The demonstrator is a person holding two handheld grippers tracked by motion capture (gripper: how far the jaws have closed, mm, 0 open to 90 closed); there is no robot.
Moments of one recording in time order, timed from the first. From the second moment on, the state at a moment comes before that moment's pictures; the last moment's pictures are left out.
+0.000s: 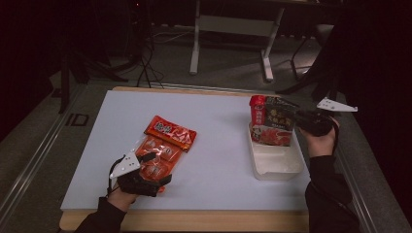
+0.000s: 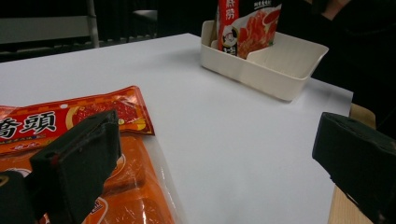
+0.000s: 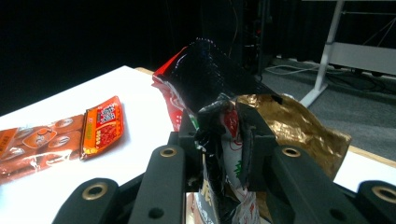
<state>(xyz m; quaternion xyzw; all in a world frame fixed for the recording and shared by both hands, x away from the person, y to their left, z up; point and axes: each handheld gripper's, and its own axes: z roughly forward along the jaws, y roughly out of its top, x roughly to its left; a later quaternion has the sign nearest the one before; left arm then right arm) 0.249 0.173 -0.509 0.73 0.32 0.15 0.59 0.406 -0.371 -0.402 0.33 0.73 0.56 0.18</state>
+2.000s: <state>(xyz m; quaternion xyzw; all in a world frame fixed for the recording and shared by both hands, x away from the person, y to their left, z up) 0.251 0.180 -0.498 0.76 0.33 0.11 0.56 0.304 -0.302 -0.383 0.32 0.73 0.59 0.14</state>
